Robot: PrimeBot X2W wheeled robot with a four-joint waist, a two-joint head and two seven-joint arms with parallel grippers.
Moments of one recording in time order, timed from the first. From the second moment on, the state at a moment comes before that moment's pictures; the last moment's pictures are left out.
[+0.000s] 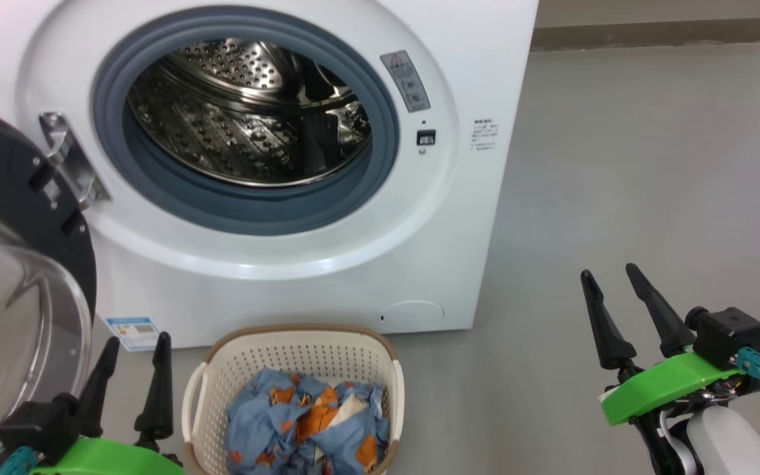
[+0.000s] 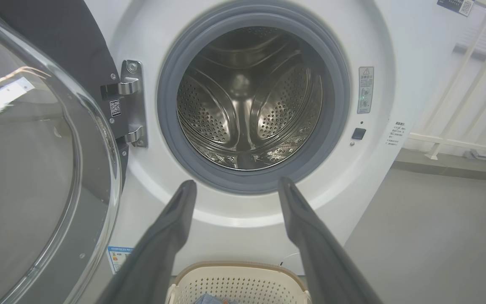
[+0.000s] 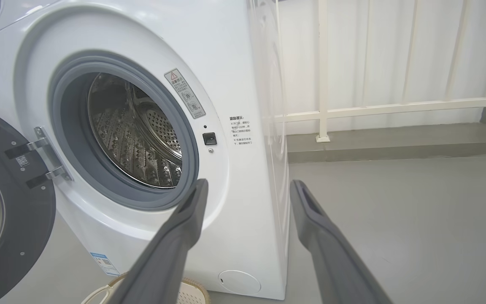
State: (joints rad) left arm -0.12 0.36 -0.29 0.22 -0.65 0.10 -0.24; right arm -0.21 -0.19 0.19 0.35 0.44 0.12 -0.25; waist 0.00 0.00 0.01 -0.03
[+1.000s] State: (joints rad) left arm -0.12 0.36 -0.30 0.21 -0.66 0.11 -0.24; right arm -0.21 -0.19 0.19 0.35 0.44 0.12 -0.25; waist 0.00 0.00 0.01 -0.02
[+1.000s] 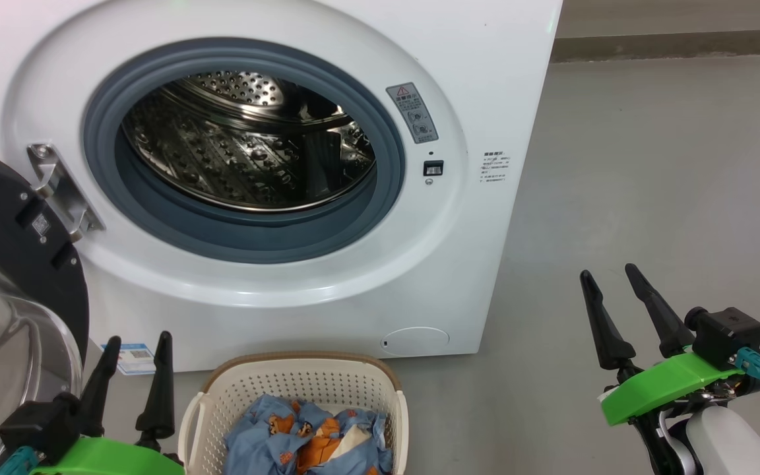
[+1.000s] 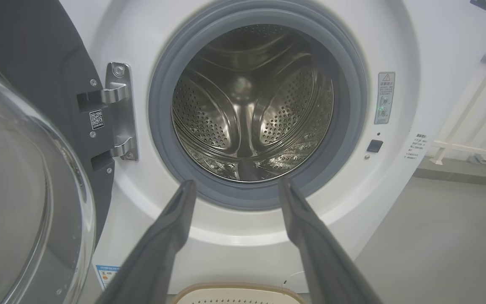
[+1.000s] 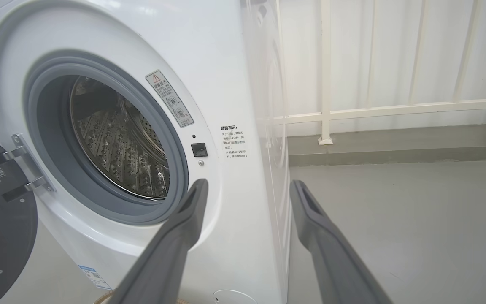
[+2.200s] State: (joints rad) left arm -0.12 0.36 -0.30 0.21 -0.66 0.13 -0.25; right arm -0.22 -0.19 0.22 0.35 0.44 0.12 -0.25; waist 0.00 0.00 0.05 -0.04
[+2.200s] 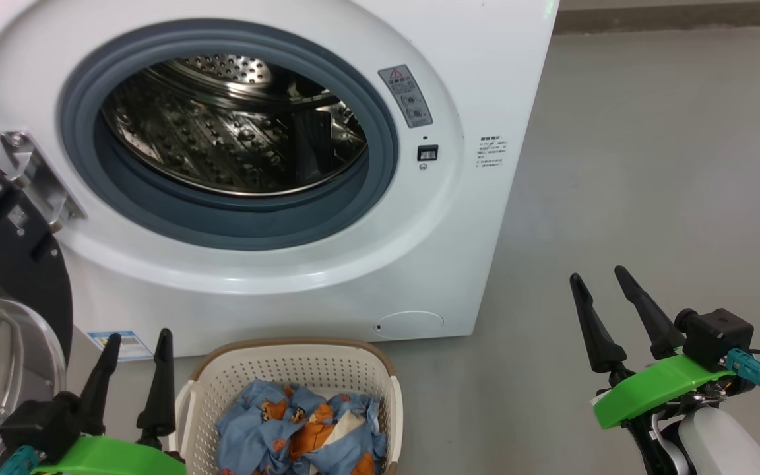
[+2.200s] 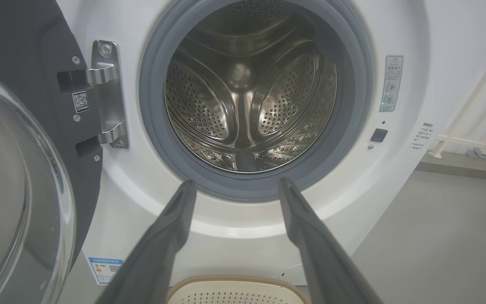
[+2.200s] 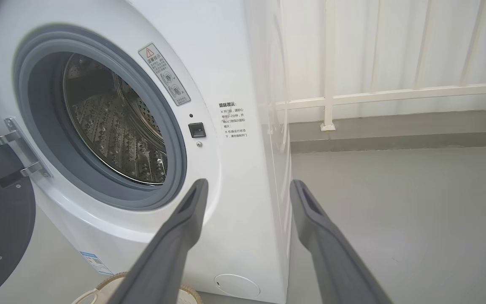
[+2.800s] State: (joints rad) left arm -0.23 0.29 -0.32 0.37 -0.65 0.08 -0.25; right arm -0.27 -0.19 0.21 0.34 0.44 0.12 -0.25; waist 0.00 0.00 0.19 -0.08
